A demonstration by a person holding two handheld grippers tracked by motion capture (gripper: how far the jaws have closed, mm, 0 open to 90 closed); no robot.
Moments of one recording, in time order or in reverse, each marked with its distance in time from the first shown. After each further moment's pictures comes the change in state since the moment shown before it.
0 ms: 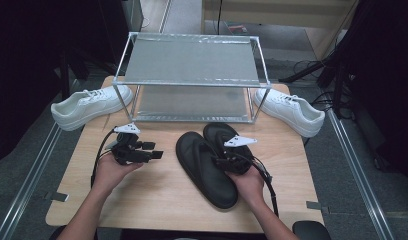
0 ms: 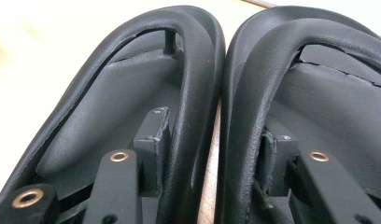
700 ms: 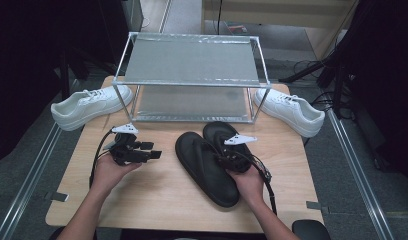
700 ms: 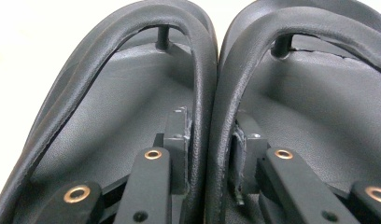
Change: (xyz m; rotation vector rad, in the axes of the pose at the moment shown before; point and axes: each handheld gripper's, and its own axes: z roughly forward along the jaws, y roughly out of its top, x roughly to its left) left arm 0.002 -0.001 -0.002 -0.009 0.001 -0.010; right arm 0.000 0.005 -0.002 0.036 -0.013 0.040
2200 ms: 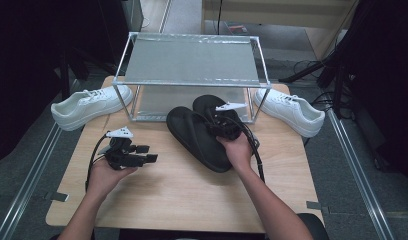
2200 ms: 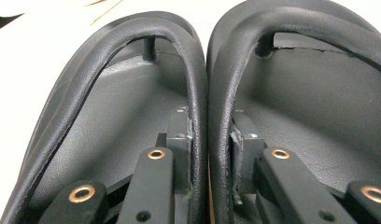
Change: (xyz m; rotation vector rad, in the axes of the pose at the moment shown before) left arm -0.004 -0.013 -0.008 0.006 0.015 -0.002; right arm -0.021 0.089 0.033 -0.062 -0.012 0.018
